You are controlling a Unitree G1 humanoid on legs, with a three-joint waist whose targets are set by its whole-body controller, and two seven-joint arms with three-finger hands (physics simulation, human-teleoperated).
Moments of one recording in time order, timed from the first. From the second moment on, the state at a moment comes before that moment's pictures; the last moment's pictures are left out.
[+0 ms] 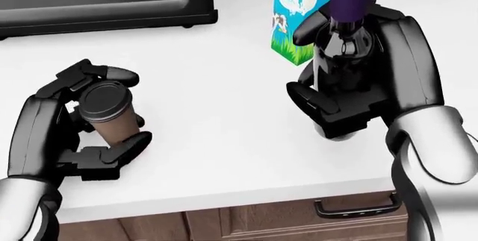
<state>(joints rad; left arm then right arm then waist) -0.24 0.12 0.13 -0.28 0.06 0.32 -0.14 -0.49 -0.16 -0.09 -0.52 -0.08 0.78 0.15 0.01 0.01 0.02</state>
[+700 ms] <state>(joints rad) -0.35 0.16 0.17 -0.69 -0.02 0.79 -0.18 -0.46 -0.15 -0.08 -0.51 -0.11 0.76 0.16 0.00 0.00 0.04</state>
